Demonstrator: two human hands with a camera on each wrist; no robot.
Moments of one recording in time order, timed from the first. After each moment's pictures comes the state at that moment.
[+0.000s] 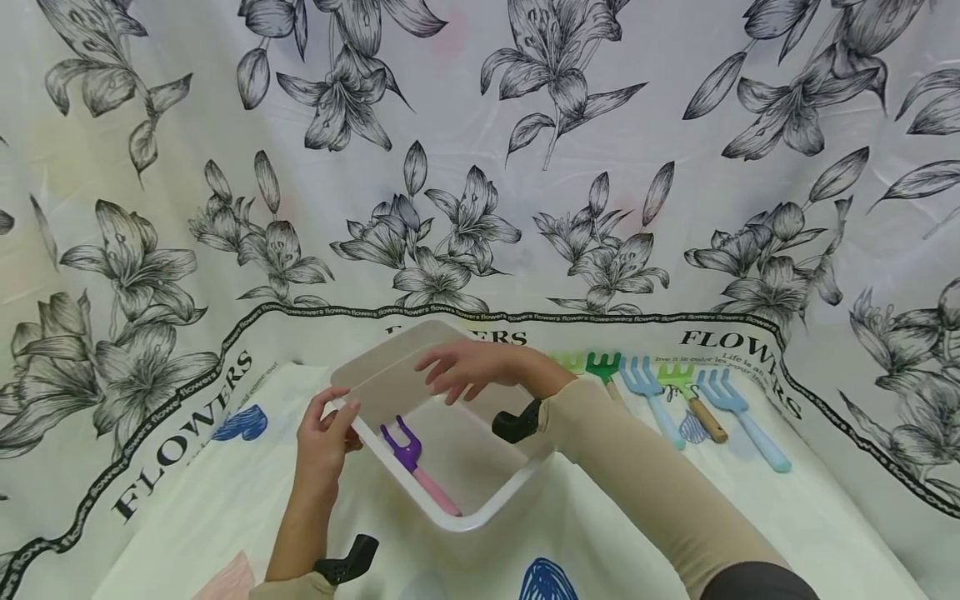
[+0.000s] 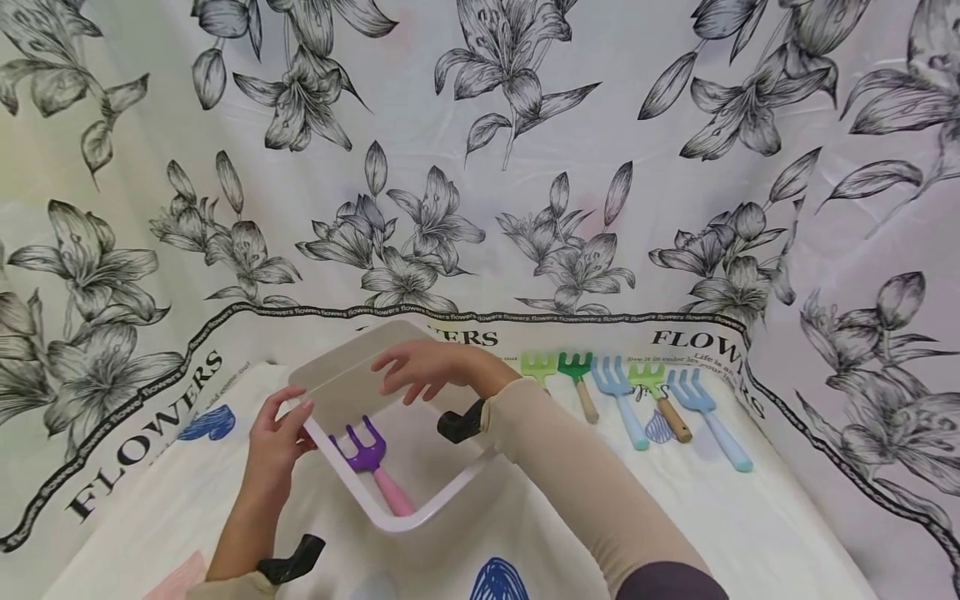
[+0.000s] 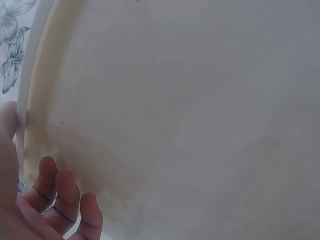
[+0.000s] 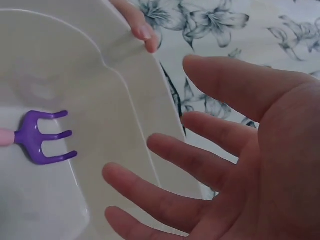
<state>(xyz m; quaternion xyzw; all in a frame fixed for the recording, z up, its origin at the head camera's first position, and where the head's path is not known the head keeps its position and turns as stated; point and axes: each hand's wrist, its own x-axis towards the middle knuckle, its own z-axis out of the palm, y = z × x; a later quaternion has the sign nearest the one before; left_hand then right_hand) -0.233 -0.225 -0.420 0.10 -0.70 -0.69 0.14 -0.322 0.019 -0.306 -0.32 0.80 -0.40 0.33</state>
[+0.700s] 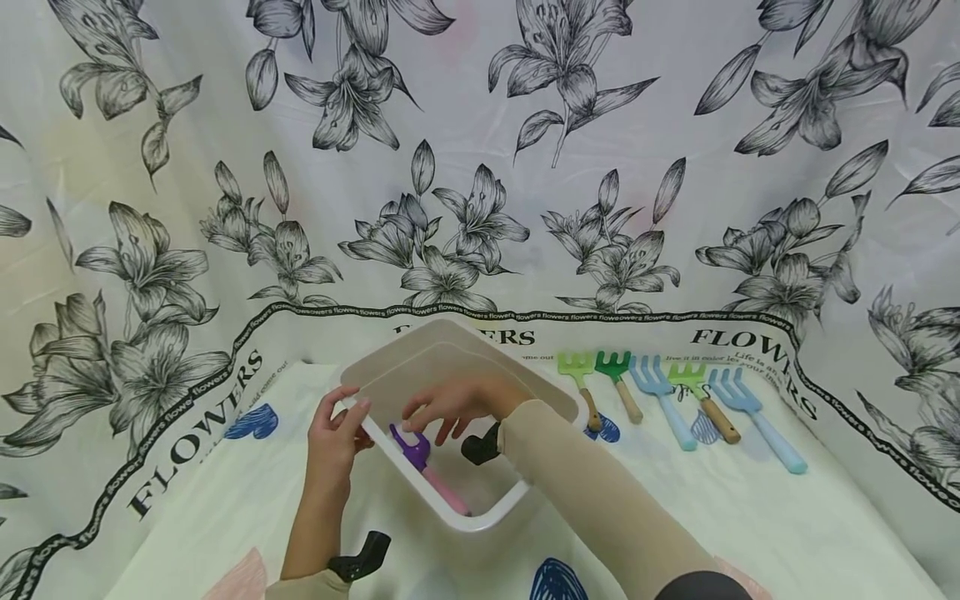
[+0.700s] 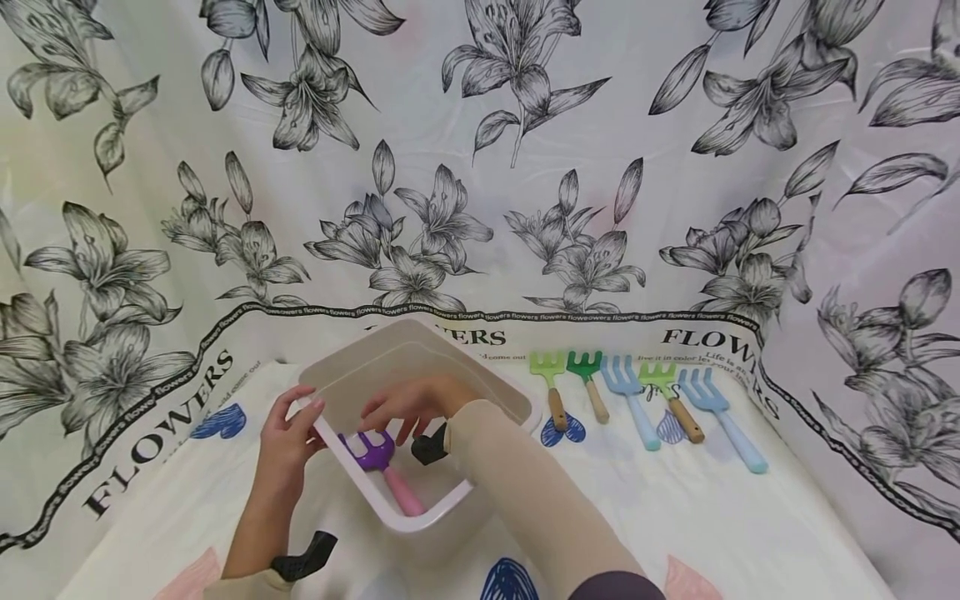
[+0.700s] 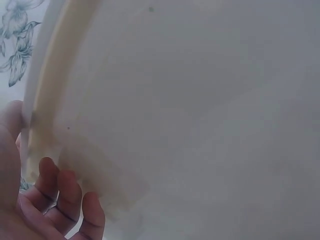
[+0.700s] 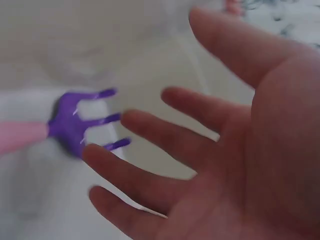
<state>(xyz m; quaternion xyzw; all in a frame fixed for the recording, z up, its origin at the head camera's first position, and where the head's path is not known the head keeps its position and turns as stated) -0.233 -0.224 -0.420 0.09 -0.68 -0.71 0.15 -0.324 -0.031 -0.361 -0.28 0.79 -0.36 0.41</state>
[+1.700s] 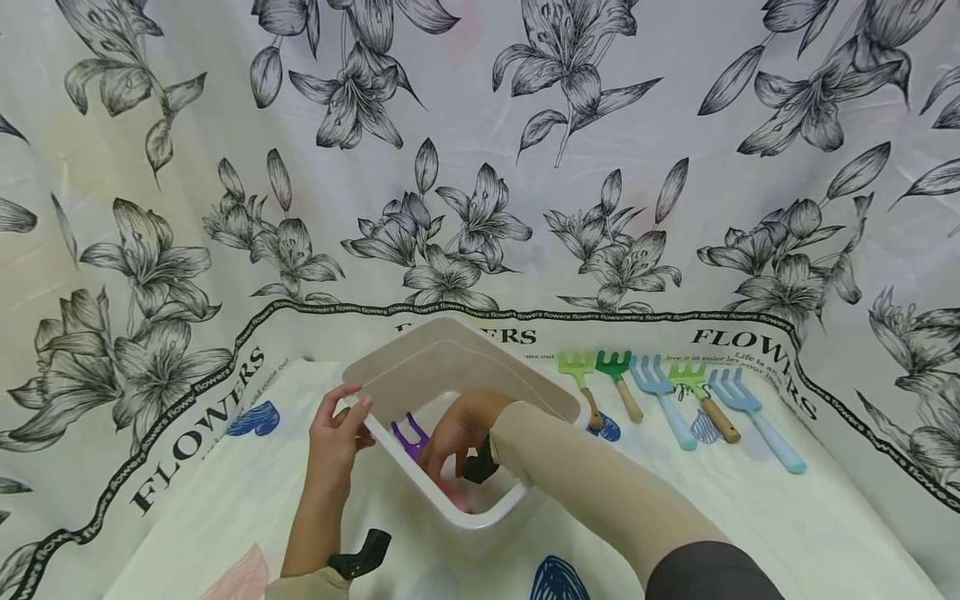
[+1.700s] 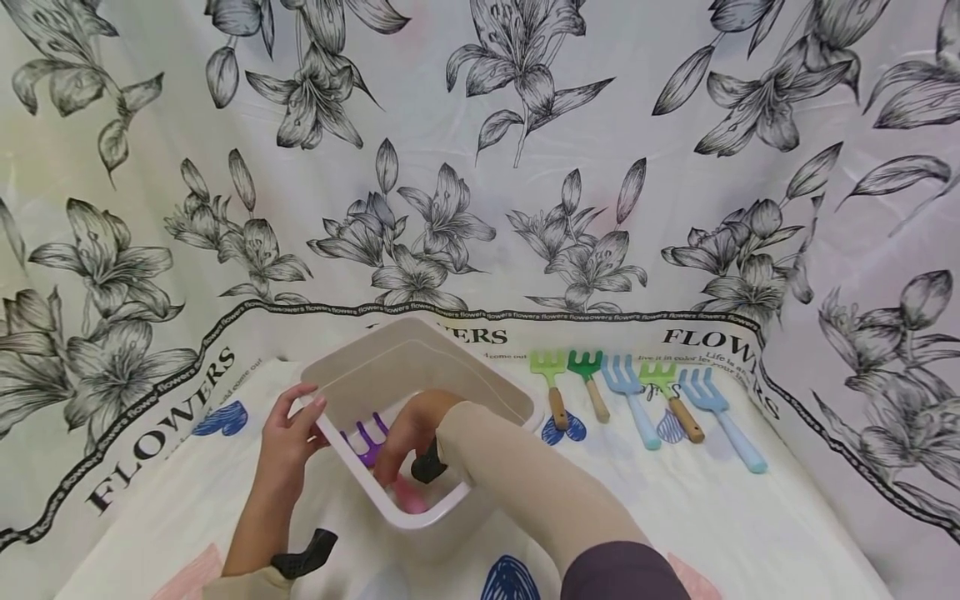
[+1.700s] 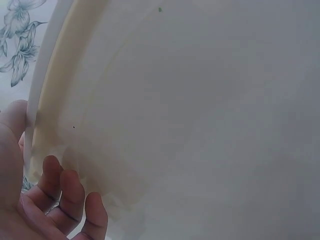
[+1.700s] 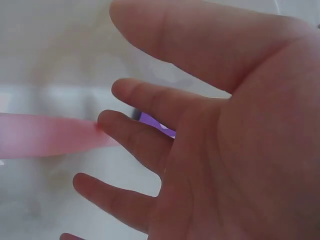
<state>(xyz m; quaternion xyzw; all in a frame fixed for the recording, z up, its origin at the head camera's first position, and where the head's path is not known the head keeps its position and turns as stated) -0.232 -0.227 -0.418 0.10 -0.69 -0.70 0.13 -0.305 -0.049 -0.383 -0.22 0.78 -0.15 0.56</state>
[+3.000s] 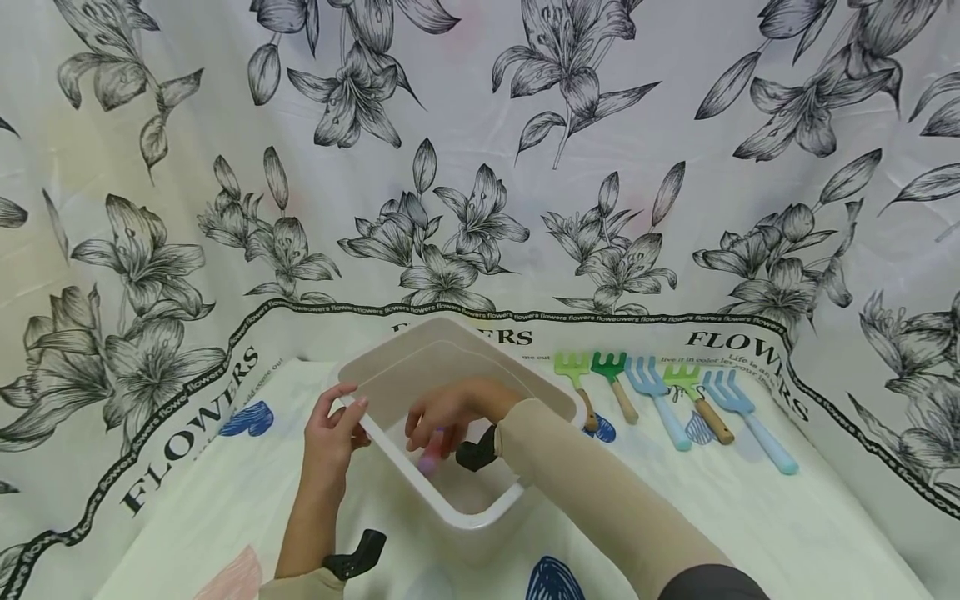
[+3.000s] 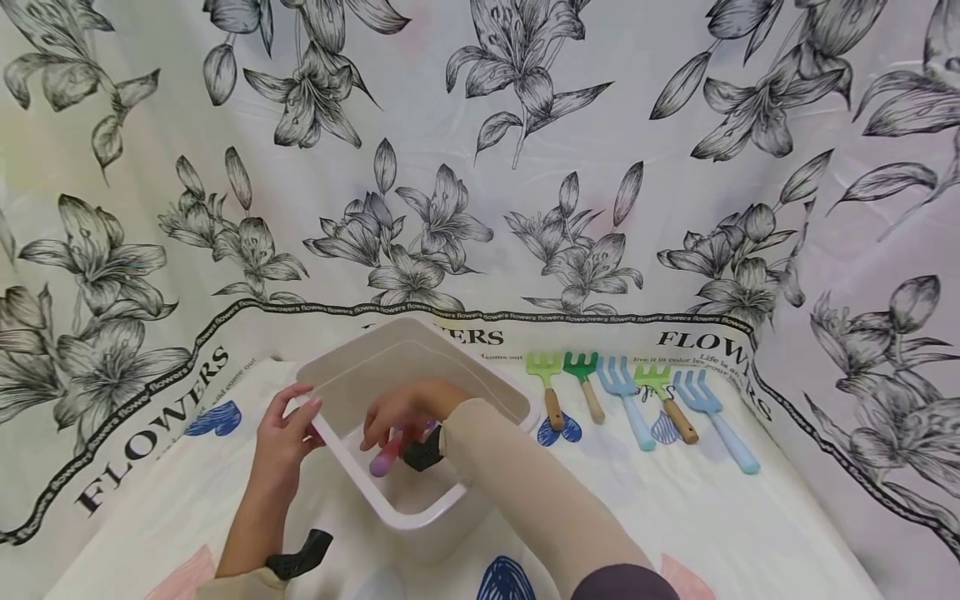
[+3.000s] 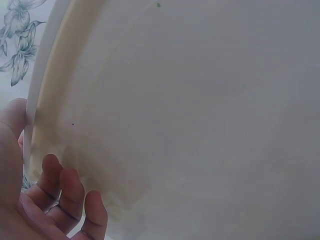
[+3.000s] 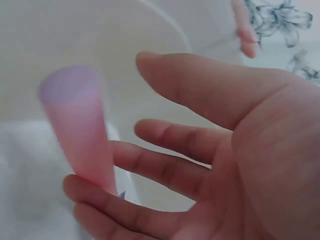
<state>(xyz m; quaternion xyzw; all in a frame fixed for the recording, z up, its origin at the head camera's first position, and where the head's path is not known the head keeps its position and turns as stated) -0.233 -0.228 -0.421 0.09 -0.68 -0.71 0.14 -0.312 -0.042 -0.360 -0.27 0.81 -0.30 0.43</state>
